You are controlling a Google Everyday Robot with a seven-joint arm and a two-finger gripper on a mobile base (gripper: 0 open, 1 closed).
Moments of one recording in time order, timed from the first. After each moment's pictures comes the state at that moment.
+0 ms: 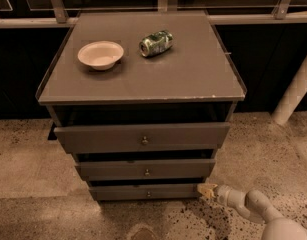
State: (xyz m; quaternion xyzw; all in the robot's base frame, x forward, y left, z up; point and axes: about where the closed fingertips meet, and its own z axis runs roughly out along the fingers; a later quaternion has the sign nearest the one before) arm 0.610 -0.274 0.203 -0.16 0.83 0.35 0.41
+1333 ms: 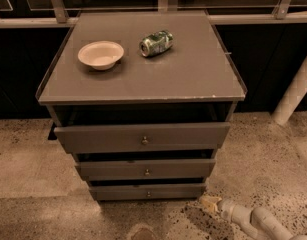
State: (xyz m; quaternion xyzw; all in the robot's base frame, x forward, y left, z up) arm 0.551 -0.279 0.191 -0.14 0.82 0.36 0.42
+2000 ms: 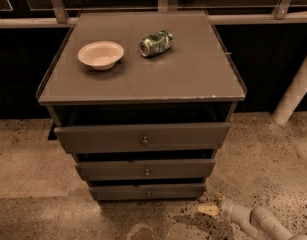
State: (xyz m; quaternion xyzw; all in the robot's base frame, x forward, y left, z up) arm 0.551 -0.279 0.191 -0.14 0.82 0.36 0.42
